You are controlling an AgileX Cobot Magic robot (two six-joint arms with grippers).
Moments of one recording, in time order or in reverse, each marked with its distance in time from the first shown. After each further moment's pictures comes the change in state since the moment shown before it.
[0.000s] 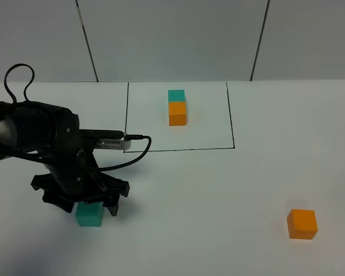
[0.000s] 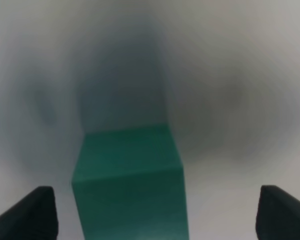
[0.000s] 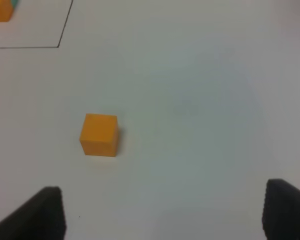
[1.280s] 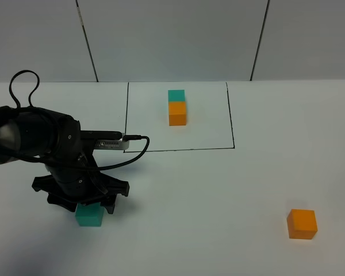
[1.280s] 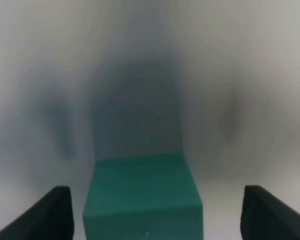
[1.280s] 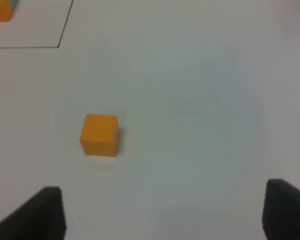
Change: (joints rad) left arm 0.000 0.018 0.022 0.035 -0.077 -0.052; right arm 0.000 0.000 0.000 0.000 0.000 0.000
